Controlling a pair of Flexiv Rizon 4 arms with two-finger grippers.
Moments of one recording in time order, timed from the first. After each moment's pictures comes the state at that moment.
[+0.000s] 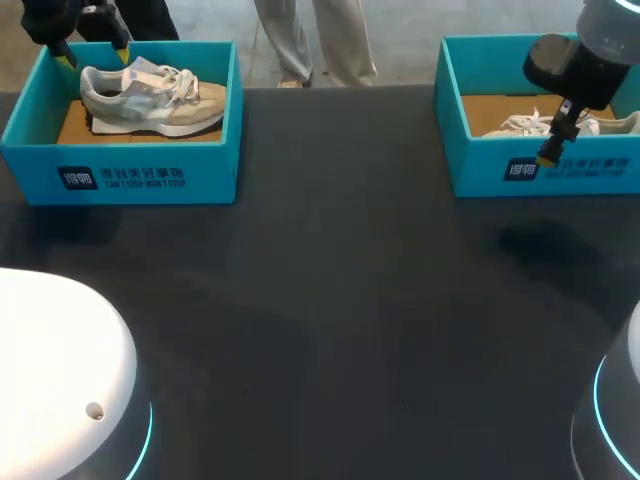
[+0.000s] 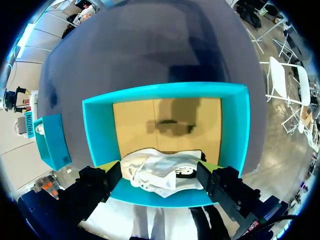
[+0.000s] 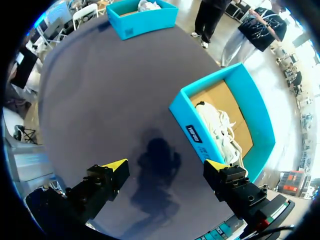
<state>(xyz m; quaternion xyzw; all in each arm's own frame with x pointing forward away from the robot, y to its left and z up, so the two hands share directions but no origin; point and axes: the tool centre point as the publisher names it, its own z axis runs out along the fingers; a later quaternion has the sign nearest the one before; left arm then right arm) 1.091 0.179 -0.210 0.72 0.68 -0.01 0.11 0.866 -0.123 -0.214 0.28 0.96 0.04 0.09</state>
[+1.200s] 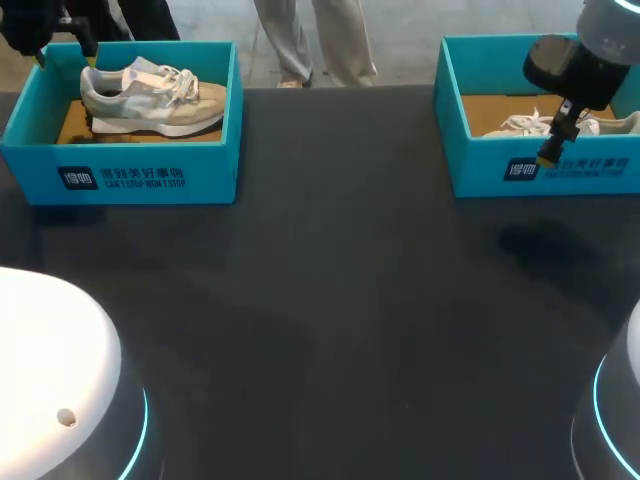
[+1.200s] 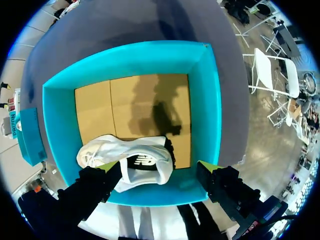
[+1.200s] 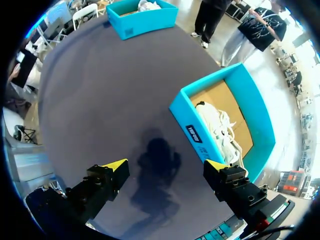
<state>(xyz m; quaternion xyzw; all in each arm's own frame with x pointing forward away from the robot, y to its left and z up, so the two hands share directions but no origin) 1.152 0.257 -0.255 0.73 0.67 0.06 0.07 0.866 -0.122 -0.214 0.28 0.96 0.04 0.09</state>
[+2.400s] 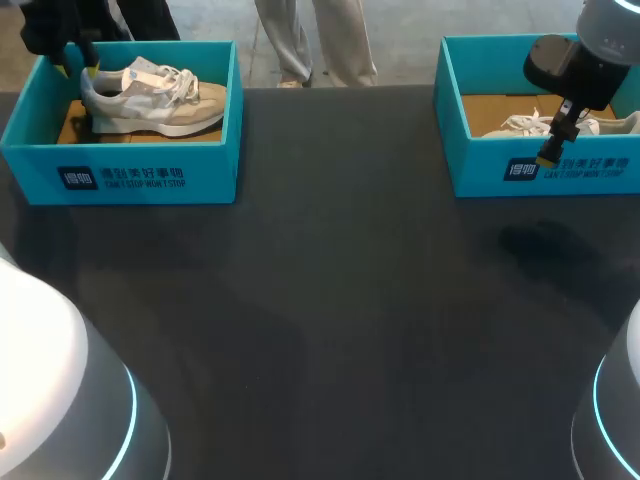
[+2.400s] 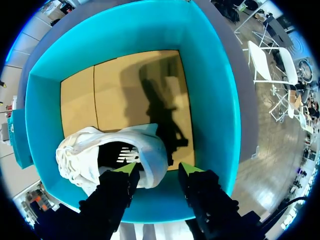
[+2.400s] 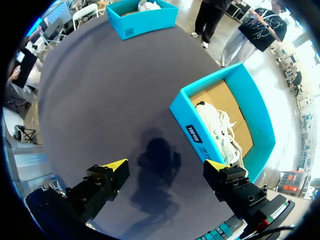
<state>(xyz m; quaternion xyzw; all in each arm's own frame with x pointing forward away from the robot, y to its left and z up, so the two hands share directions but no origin) 1.208 0.268 -0.318 0.75 0.66 0.03 0.03 0.866 -0.123 -0.214 0.28 0.95 0.04 0.09</state>
